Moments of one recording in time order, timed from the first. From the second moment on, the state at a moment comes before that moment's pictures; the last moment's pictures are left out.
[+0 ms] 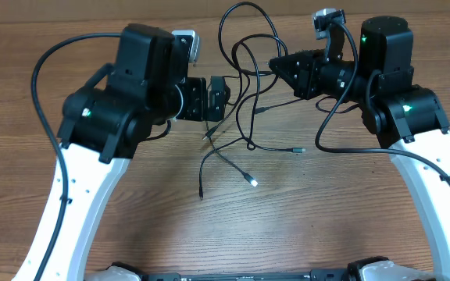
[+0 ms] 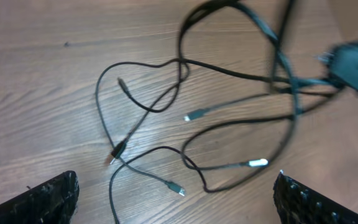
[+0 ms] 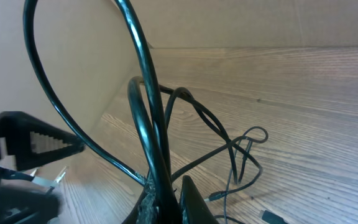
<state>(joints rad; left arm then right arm) -0.39 1.48 1.80 -1.15 0.19 -0.33 0.22 1.43 1.49 -0.58 -0.68 0.31</state>
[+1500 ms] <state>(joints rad) -0.26 1.51 1.80 -1.00 0.64 -0.04 0.04 1.42 1.49 -0.36 -1.36 0.36</state>
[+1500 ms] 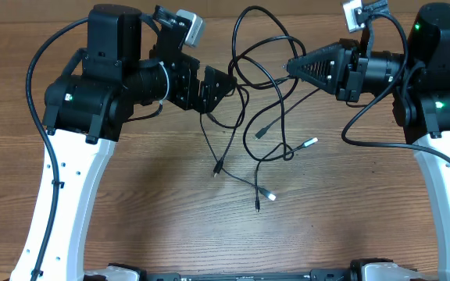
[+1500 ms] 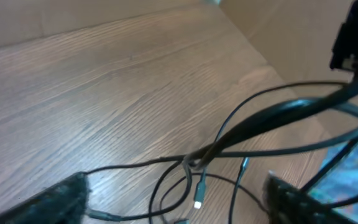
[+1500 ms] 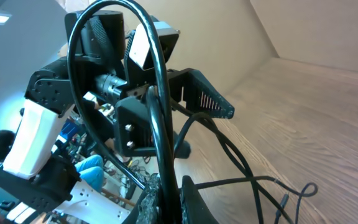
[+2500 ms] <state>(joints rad) -0.31 1.51 1.80 -0.96 0.67 0.06 0.04 1.42 1.49 -0.36 -1.40 0.36</state>
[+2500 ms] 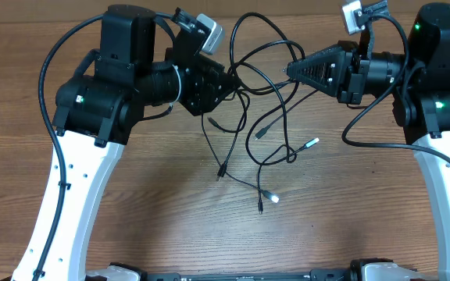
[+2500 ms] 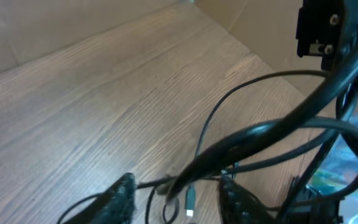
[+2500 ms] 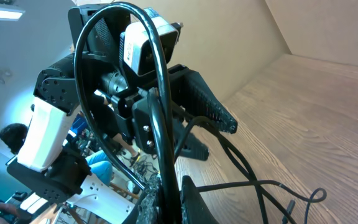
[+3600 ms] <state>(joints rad) -0.16 1.56 1.80 -1.09 0.69 0.03 -0.02 1.41 1.49 -0.55 -1.26 0.31</state>
